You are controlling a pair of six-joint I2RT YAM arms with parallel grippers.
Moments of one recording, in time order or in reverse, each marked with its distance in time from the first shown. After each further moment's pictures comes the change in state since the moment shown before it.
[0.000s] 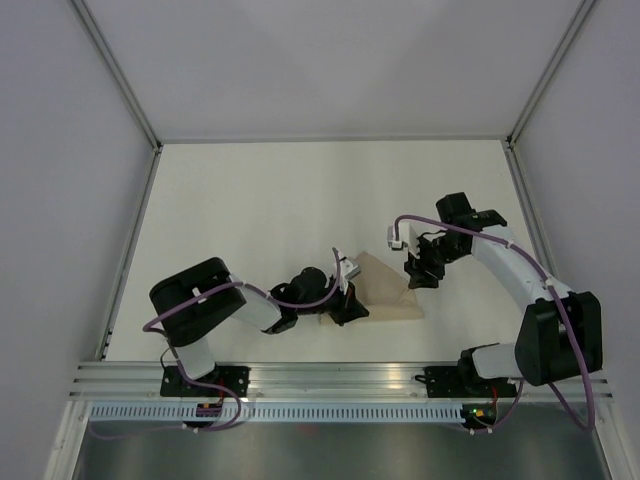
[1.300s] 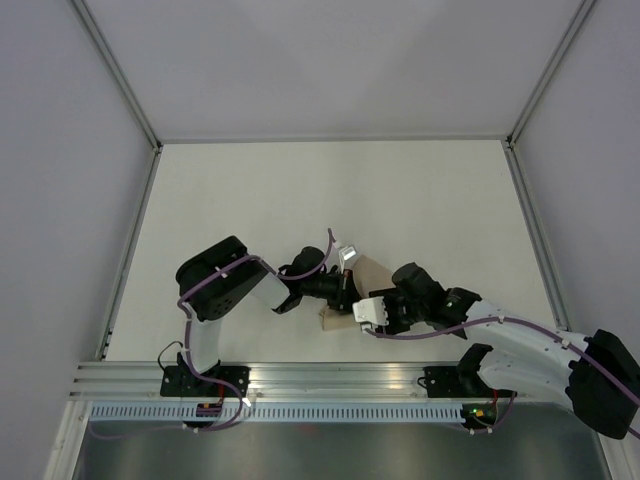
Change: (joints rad) left arm 0.184 0.219 0.135 -0.002 0.421 -0.420; right arm 0.599 -0.354 -0.523 0.608 0.369 0.197
